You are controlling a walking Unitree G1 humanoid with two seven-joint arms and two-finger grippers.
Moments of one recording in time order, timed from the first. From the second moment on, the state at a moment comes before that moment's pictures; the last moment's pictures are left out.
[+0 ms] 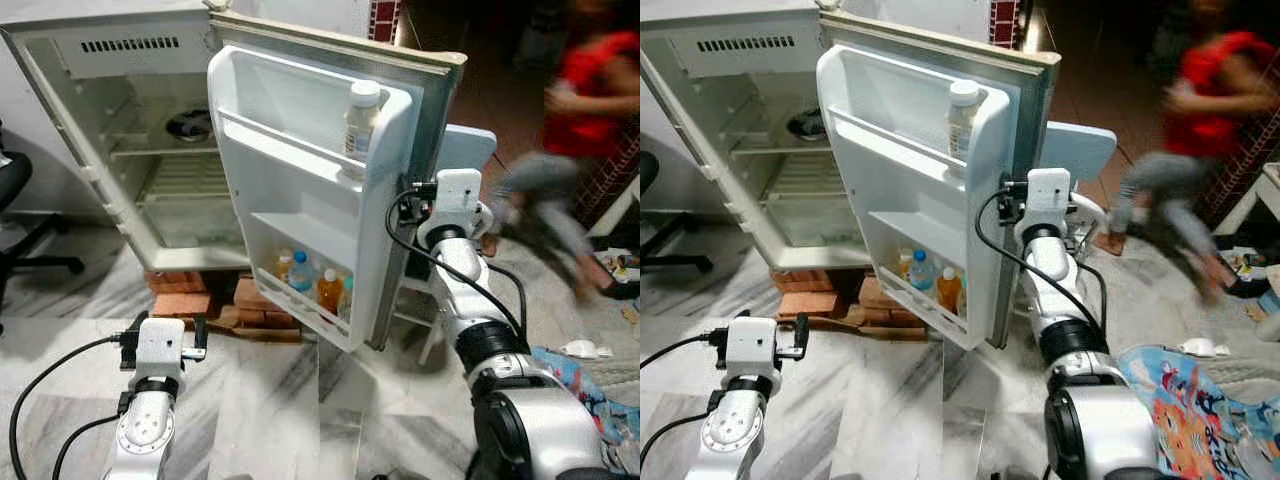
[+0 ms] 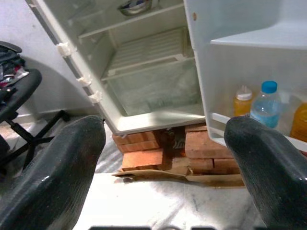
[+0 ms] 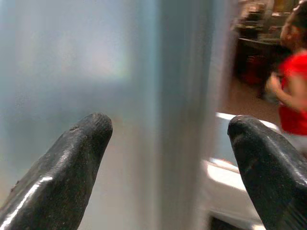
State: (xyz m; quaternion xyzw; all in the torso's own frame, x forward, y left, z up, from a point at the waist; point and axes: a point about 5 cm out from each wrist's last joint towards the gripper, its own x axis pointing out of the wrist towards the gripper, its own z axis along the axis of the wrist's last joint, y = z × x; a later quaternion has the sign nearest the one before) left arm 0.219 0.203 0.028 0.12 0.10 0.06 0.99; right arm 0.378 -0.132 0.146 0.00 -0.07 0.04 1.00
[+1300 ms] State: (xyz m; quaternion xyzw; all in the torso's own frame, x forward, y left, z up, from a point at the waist) left arm 0.179 0.198 0.034 0.11 0.09 0.05 0.99; right arm 0.260 -0.118 0.067 0.05 0.13 0.54 0.83
